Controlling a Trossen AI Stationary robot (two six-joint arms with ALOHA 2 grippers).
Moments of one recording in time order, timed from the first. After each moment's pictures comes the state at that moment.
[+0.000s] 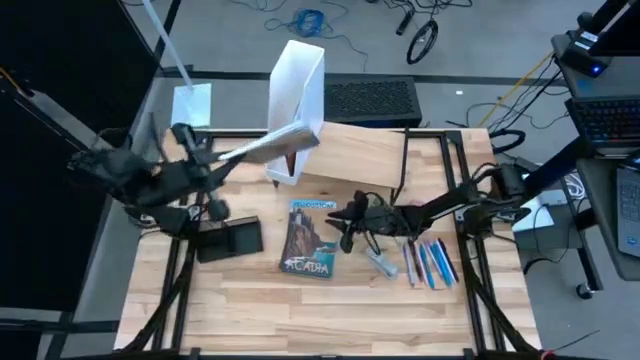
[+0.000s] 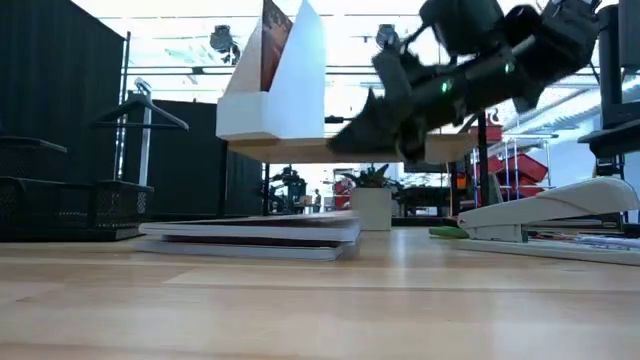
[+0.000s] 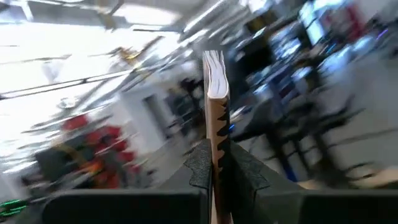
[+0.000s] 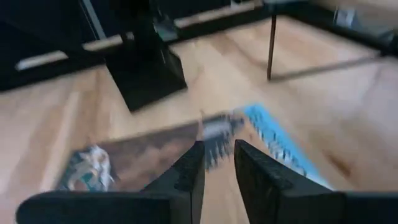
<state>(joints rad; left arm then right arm) -0.46 0.94 1.26 0.06 -0.72 0.70 0.11 1.68 0.66 0.68 0.34 0.28</state>
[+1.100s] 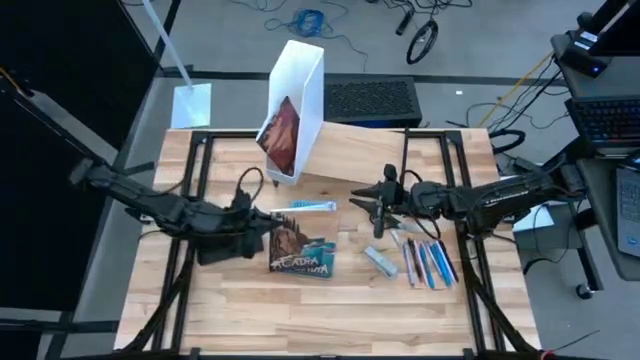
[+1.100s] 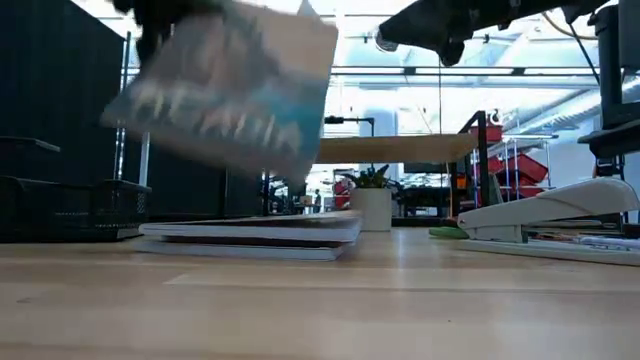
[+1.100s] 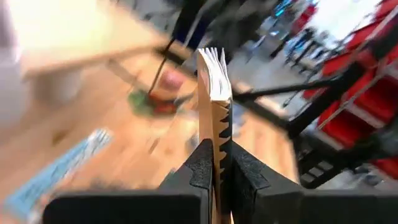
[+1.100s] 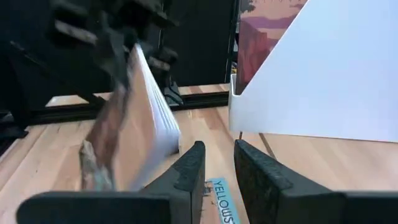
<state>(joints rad) -0.32 0.92 0.57 0.04 -0.41 -0.65 0.11 1.13 0.66 0.31 0.35 0.05</state>
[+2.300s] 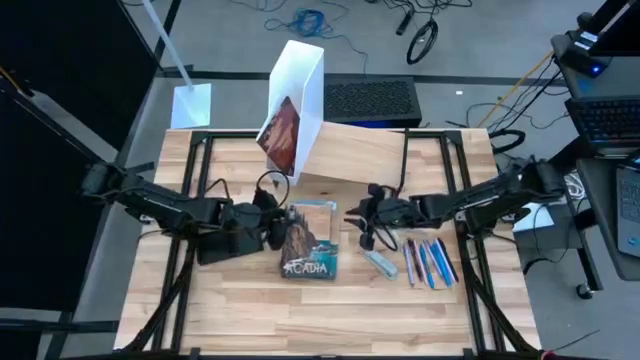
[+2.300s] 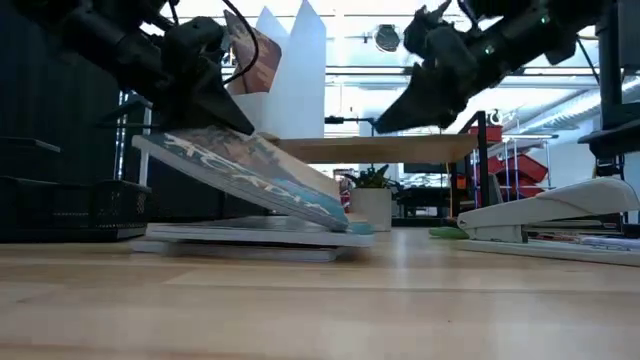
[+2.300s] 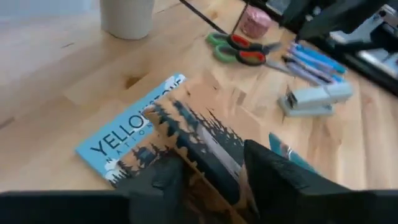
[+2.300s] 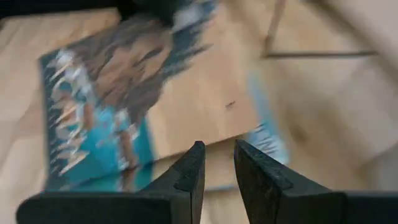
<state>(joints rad) -0.14 1.23 0.50 0.17 -0.33 -0.59 0.11 1.40 0.66 0.18 0.24 0.18</state>
